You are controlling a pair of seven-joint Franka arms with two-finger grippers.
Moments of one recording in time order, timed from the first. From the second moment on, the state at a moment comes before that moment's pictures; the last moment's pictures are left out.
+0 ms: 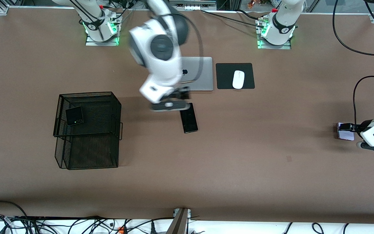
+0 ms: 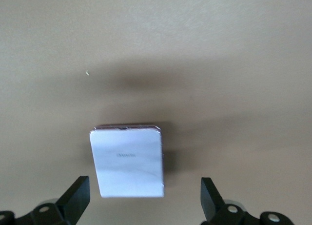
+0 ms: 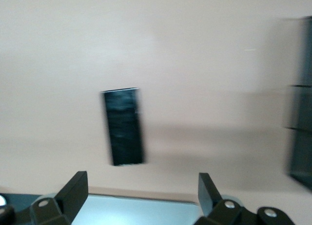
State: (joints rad) left arm 0.76 0.76 -0.46 -1.54 0.46 2.04 0.32; right arm 0.96 0.66 -0.29 -1.23 0.16 1.91 0.58
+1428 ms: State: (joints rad) left arm 0.83 0.85 -0.51 -1.55 0.46 2.05 0.37; right arm 0.96 0.93 -0.21 -1.37 0.20 2.30 0.41
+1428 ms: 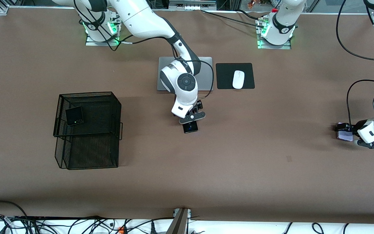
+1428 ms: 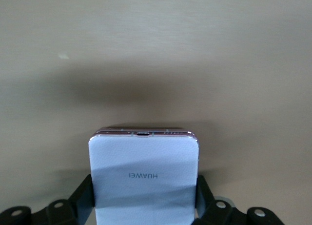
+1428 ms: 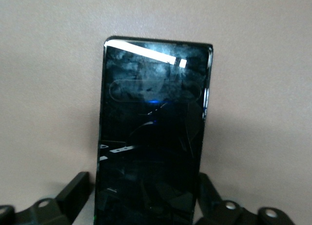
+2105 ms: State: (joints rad) left arm 0.77 0.80 -0.81 -1.36 0.28 1.58 0.21; right arm 0.95 0.76 -0.29 -1.29 0.23 1.98 0.41
